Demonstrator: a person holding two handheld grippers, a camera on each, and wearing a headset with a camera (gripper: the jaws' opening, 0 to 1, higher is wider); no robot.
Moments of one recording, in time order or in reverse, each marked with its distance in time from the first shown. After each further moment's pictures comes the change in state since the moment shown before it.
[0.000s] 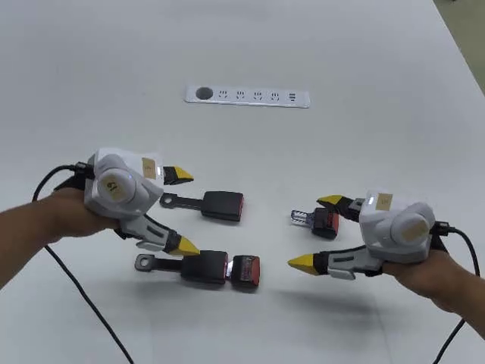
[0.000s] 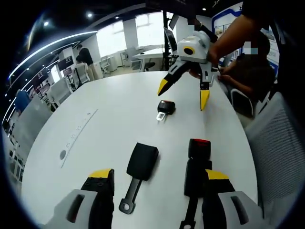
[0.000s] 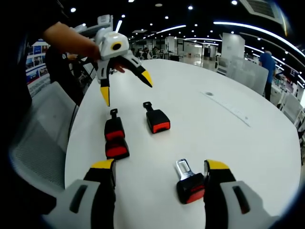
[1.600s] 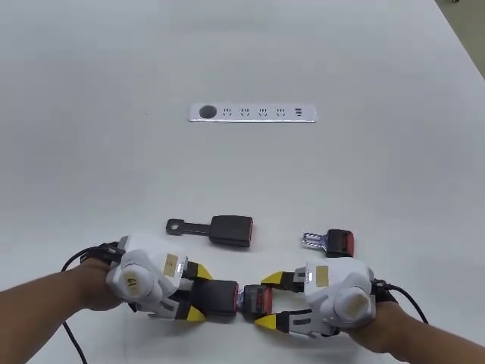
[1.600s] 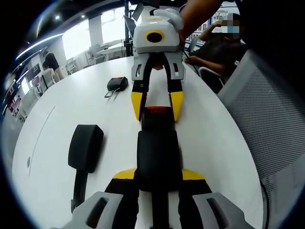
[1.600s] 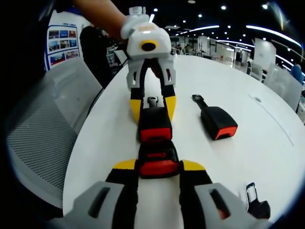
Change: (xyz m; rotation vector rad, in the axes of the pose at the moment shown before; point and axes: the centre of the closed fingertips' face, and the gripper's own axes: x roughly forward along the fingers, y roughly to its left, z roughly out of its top) left arm 0.046 -0.082 -0.062 0.158 0.068 -0.258; right arm 0.083 0.105 -0.011 -0.165 0.019 0.258
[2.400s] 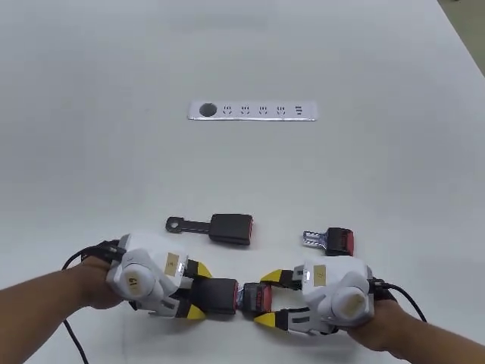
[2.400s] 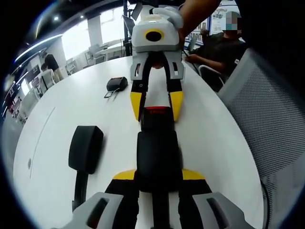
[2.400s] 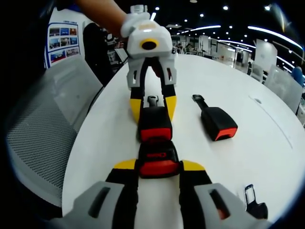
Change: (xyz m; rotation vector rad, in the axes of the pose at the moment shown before) left arm 0.001 0.000 0.000 0.012 0.010 0.005; right arm 0.000 0.000 0.000 -0.018 0.013 -0.002
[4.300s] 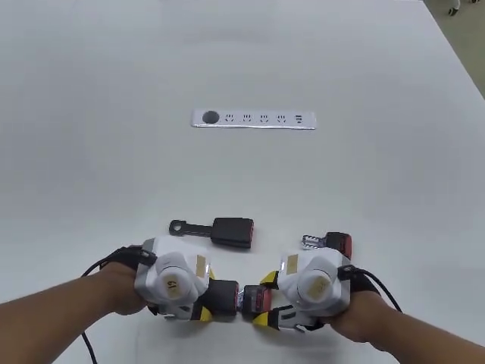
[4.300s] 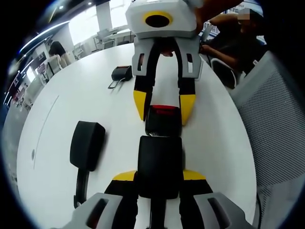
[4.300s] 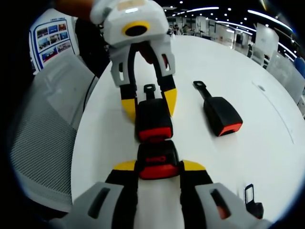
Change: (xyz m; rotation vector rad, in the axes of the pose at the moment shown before) left arm 0.003 0.002 0.003 -0.081 0.138 0.070; right arm 0.006 0.001 -0.002 0.063 0.186 0.003
